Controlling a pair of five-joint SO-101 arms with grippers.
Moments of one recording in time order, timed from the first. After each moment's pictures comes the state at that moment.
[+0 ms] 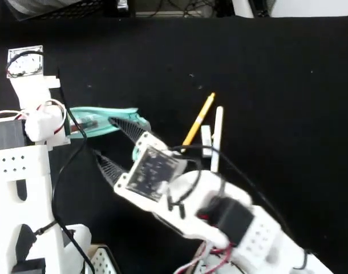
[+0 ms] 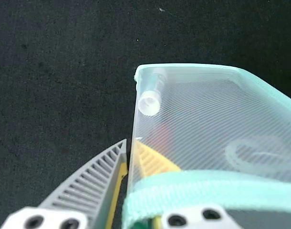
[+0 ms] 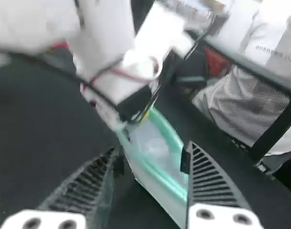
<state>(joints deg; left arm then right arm) -14.2 -29.4 18.4 85.1 -0.4 -53.0 -61.6 40.7 43.6 15.6</state>
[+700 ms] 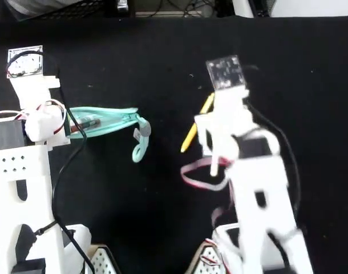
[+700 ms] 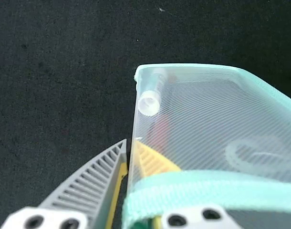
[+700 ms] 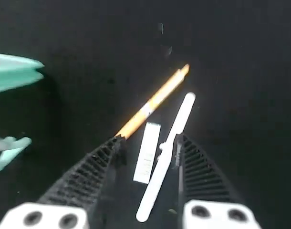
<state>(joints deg) -14.2 -29.4 18.4 85.1 -0.4 -7.6 -32.4 39.2 56.2 2.9</state>
